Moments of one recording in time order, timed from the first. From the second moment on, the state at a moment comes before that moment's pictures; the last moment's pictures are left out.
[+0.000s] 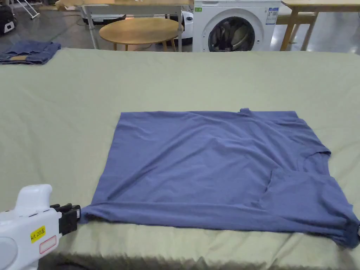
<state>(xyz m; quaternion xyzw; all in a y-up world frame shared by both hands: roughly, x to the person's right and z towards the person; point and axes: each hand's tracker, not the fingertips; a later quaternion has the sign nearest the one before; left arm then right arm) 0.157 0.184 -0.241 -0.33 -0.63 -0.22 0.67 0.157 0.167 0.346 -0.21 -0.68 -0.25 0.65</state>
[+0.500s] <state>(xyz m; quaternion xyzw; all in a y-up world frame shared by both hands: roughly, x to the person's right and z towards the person) 0.211 0.156 -0.227 -0.38 -0.63 -0.27 0.62 0.171 0.162 0.357 -0.22 -0.67 -0.27 0.66</state>
